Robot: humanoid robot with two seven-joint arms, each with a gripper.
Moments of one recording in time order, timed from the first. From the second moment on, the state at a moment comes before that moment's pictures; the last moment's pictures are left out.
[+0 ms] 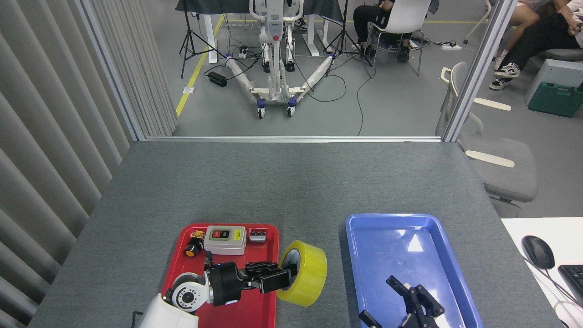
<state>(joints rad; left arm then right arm) -0.34 -0.03 -0.08 -1.13 -0.51 -0.79 -0.97 0.19 -0.23 0.08 -1.61 1.27 -0.77 -0.32</state>
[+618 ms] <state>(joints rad) -0.35 -0.03 -0.09 -1.14 -0.52 -0.79 -0.97 0.12 -0.15 0.31 -1.57 1.34 -0.75 -0.31</state>
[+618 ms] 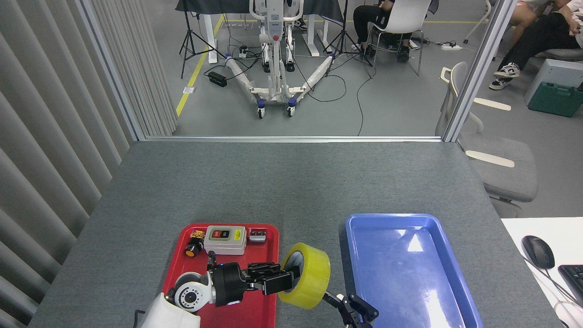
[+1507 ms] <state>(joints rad) -0.34 -0.03 -0.12 -1.17 -0.53 -0.79 -0.97 0.10 -0.13 0.31 -1.52 1.32 -0.74 -0.32</state>
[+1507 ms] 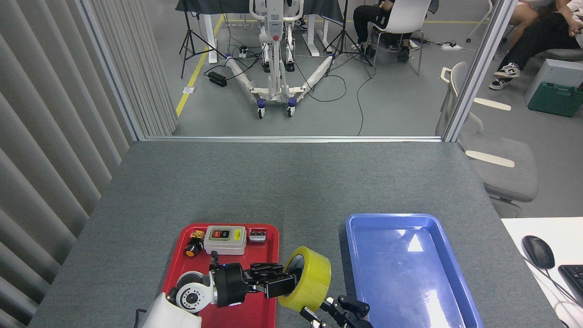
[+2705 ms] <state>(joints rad) 0.03 0.14 -0.08 -1.65 -1.31 -0.12 -0.06 -0.02 -0.15 0.23 -1.61 1.22 0.07 0.37</state>
